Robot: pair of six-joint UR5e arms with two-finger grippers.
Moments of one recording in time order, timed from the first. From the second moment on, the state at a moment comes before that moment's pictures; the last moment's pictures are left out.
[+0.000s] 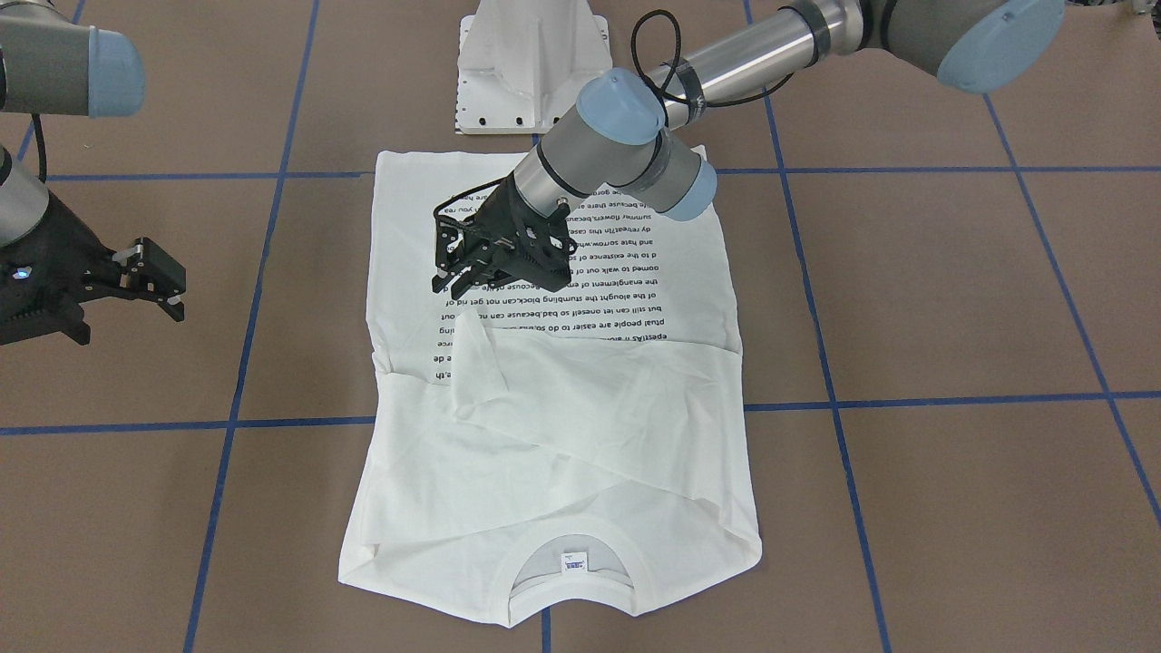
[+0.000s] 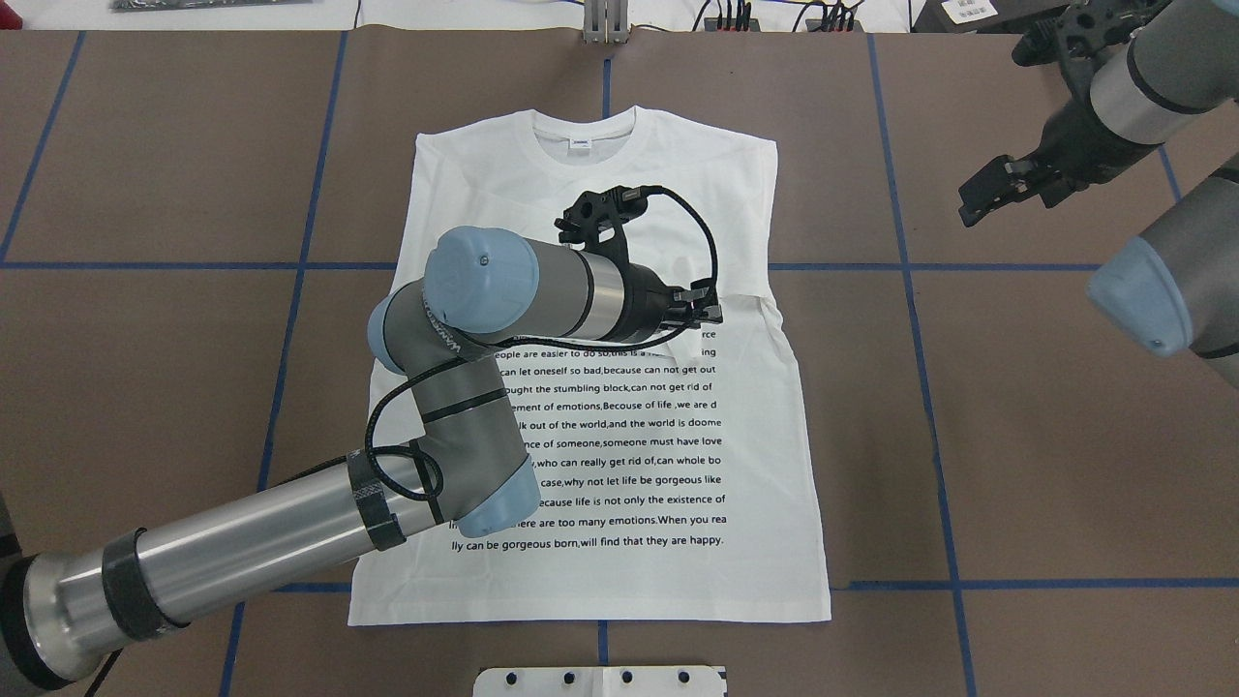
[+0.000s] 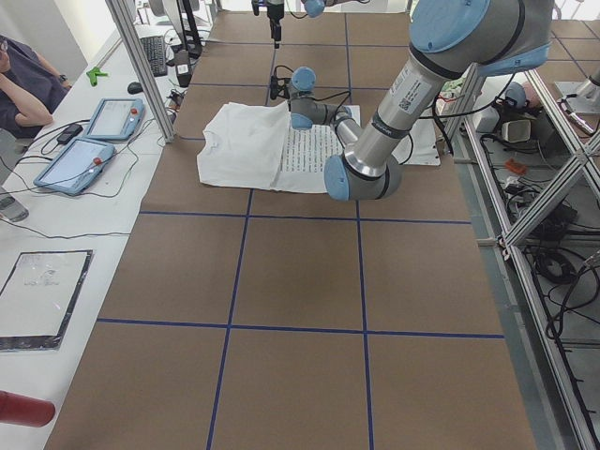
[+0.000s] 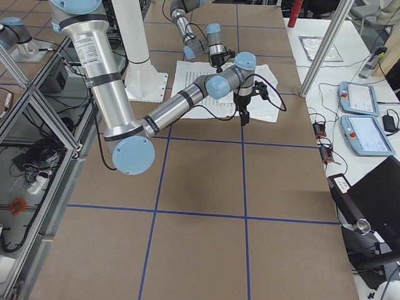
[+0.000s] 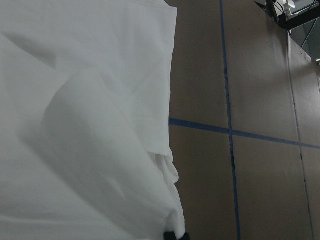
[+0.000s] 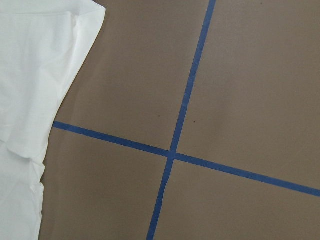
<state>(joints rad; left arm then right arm) -0.50 -2.42 -1.29 -2.53 -1.83 -1.49 1.06 -1.25 1.86 -1.63 2.19 0.49</state>
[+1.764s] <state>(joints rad) -0.86 -2.02 -1.74 -2.04 -2.25 -0.83 0.62 -0.65 1.31 -1.64 1.73 1.08</state>
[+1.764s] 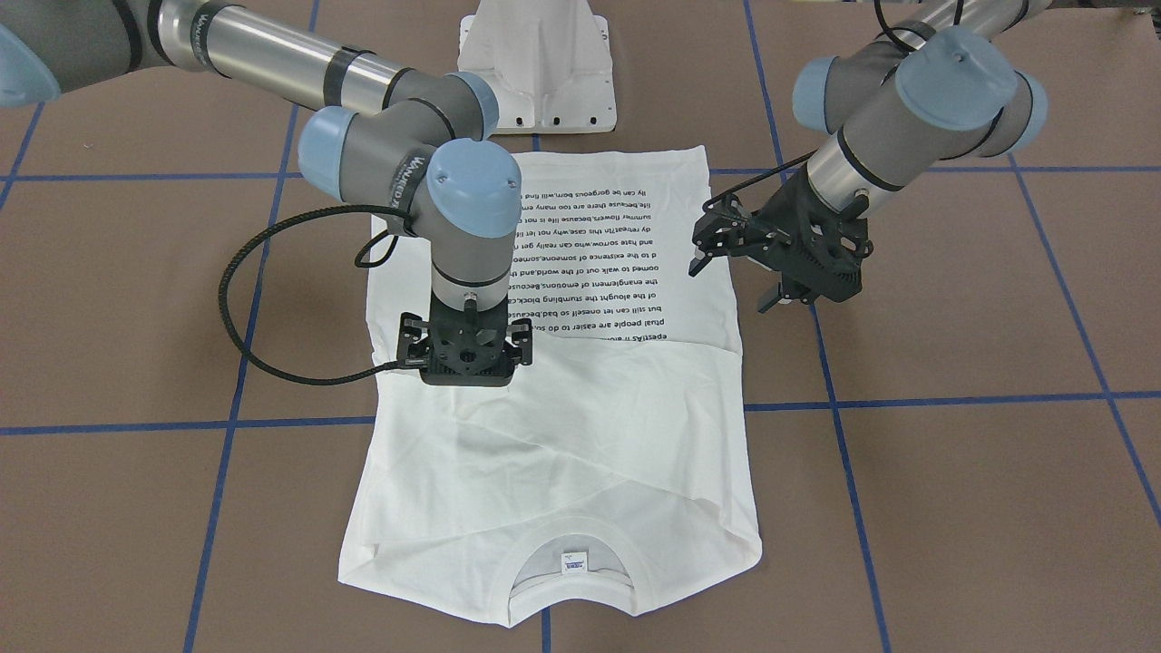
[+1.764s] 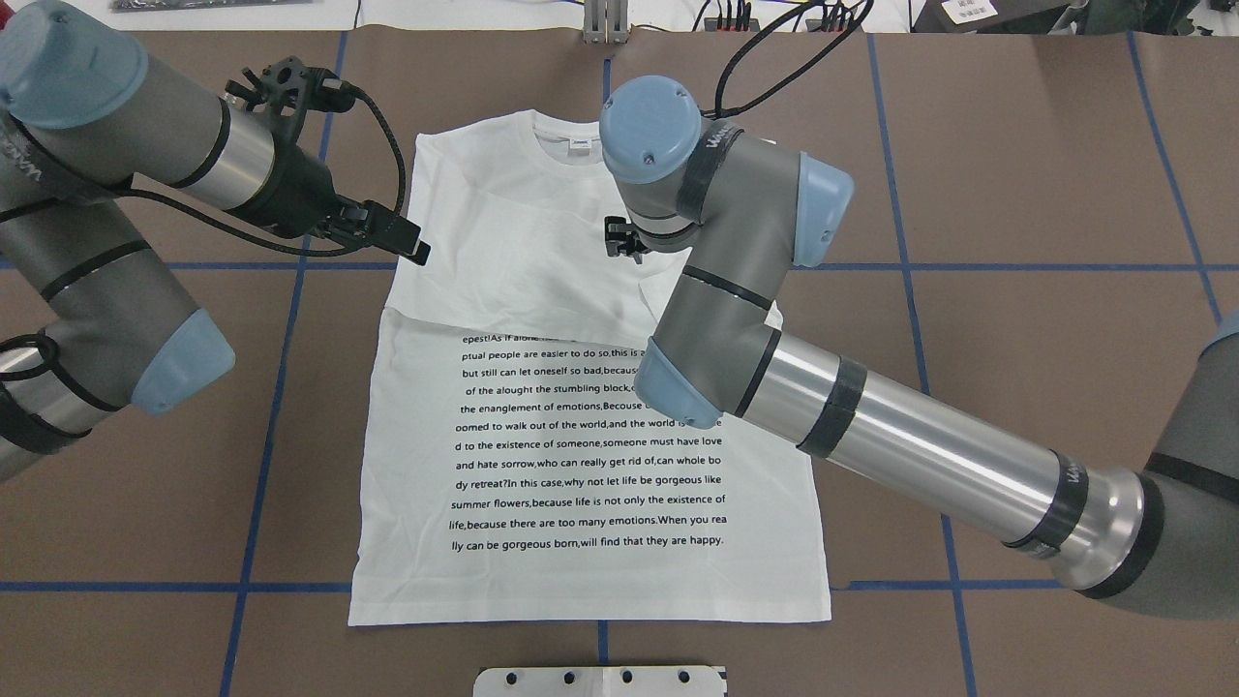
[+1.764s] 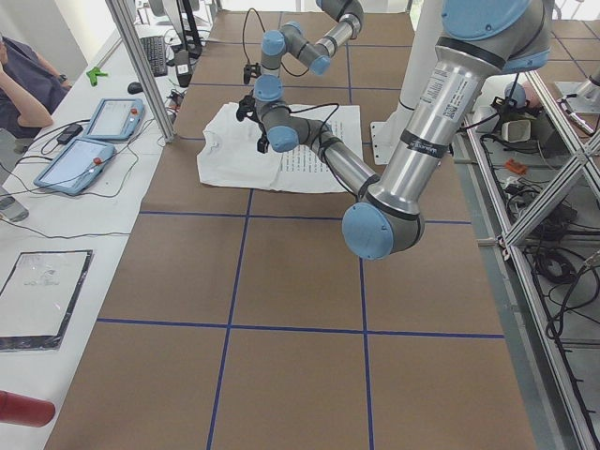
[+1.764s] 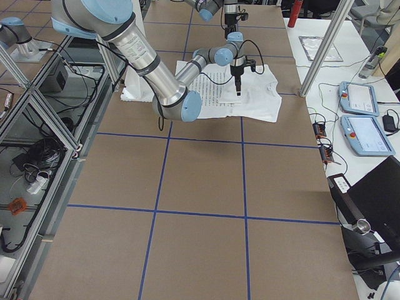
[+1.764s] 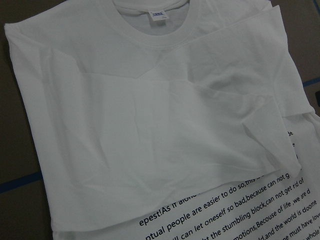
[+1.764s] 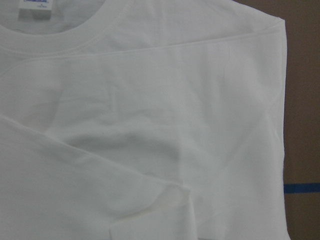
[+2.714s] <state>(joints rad) -0.86 -2.02 -1.74 -2.04 -2.25 -0.82 0.56 -0.54 1.15 -1.71 1.63 1.05</state>
